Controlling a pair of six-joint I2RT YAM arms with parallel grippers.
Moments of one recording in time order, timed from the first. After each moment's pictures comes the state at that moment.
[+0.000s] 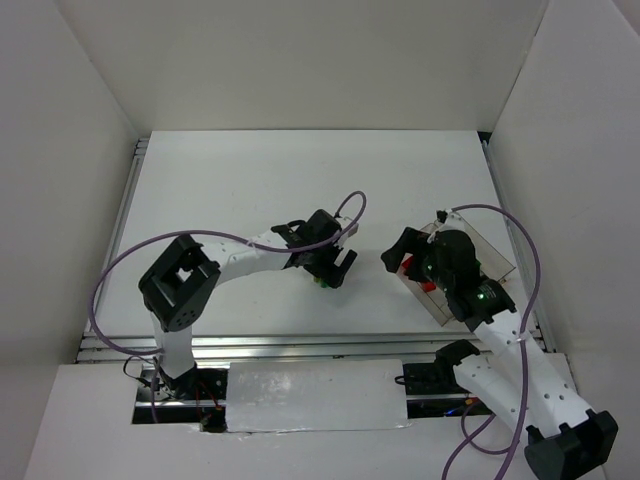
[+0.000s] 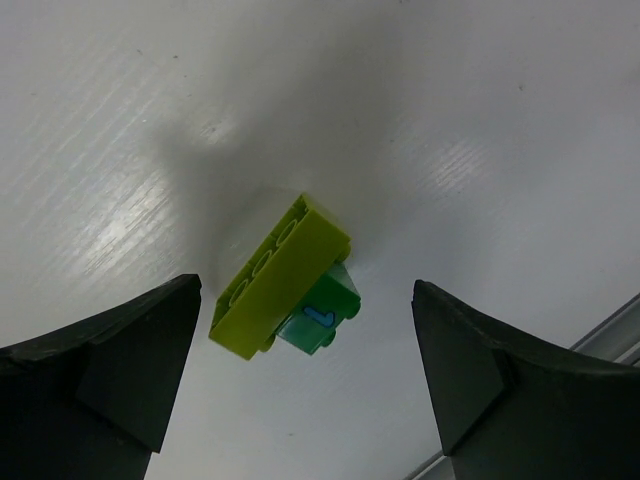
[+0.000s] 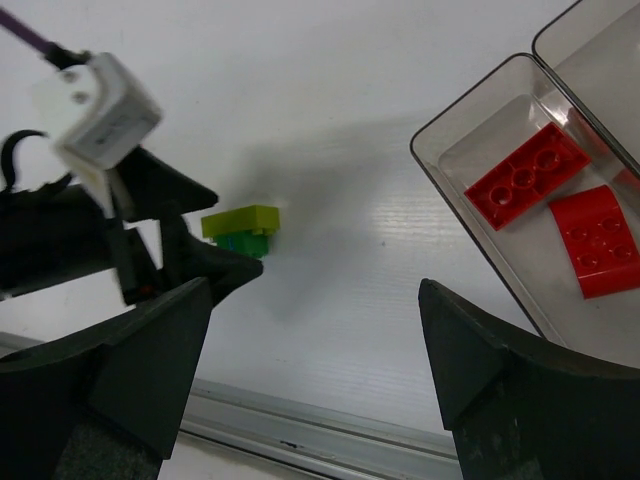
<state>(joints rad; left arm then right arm) -0.81 1.84 1.24 -0.36 0.06 -0.20 0.37 0.71 0.65 -0.50 0.03 0.61</state>
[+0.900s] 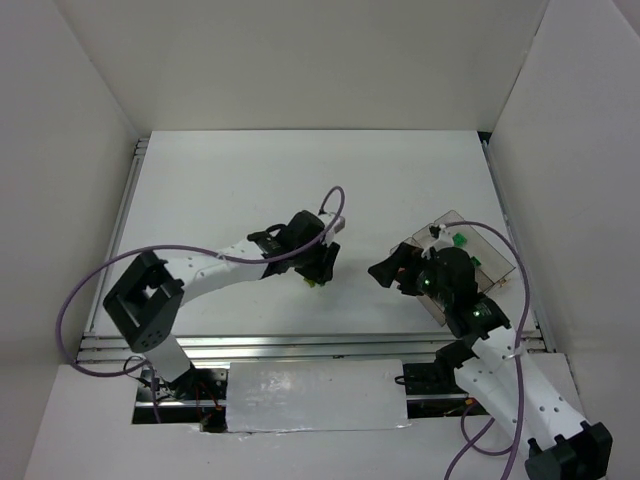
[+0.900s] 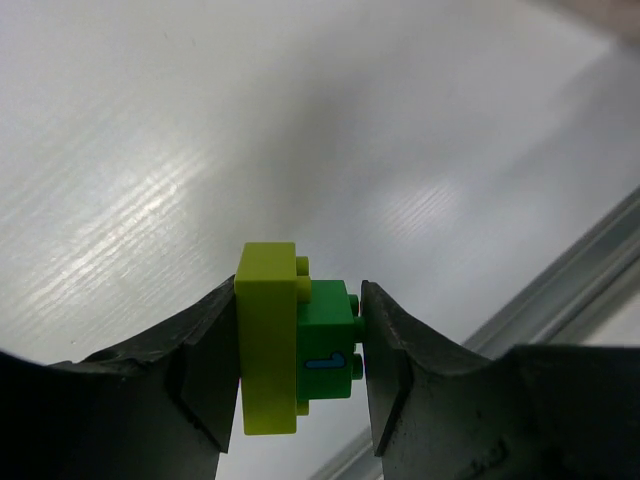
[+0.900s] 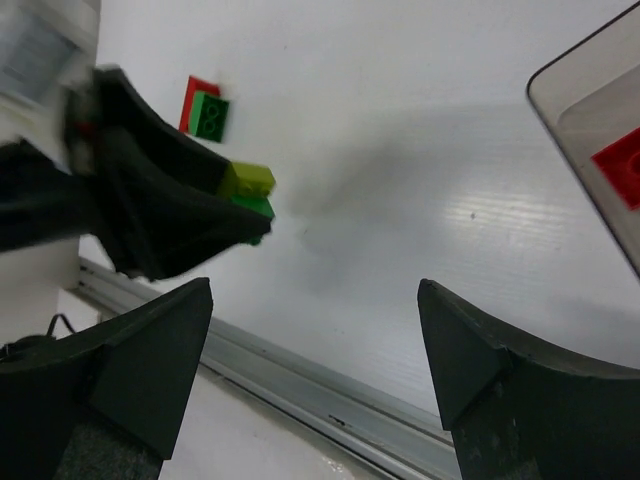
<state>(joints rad) -0.81 1.68 1.09 -0.30 0.09 -0.23 0.37 0.60 0.49 -0.36 -0.17 0.70</state>
